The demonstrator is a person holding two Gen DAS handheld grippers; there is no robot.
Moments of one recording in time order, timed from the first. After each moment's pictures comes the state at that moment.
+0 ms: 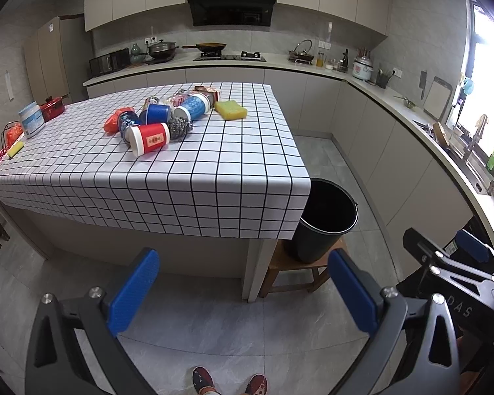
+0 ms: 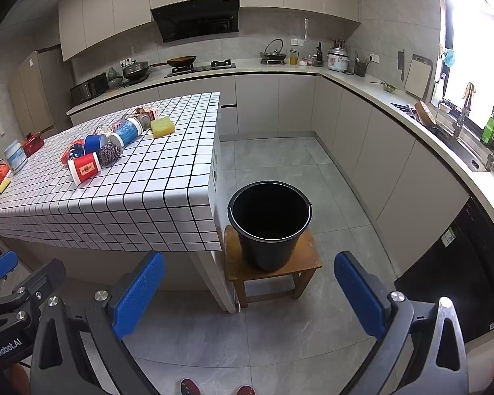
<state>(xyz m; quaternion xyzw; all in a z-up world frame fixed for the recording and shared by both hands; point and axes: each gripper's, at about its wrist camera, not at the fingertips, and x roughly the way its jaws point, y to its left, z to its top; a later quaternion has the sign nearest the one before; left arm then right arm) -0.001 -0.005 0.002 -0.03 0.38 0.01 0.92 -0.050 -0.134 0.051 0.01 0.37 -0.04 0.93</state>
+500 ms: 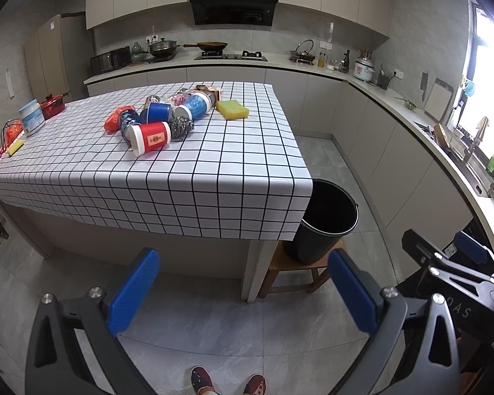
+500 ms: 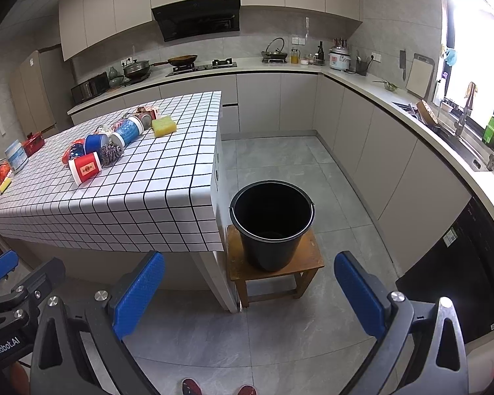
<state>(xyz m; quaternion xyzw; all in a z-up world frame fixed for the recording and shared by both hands) 0.002 -0.001 0.002 -0.04 0.39 0.01 0.92 -0.049 -0.133 0.050 0.01 0.37 -0.04 0.93</state>
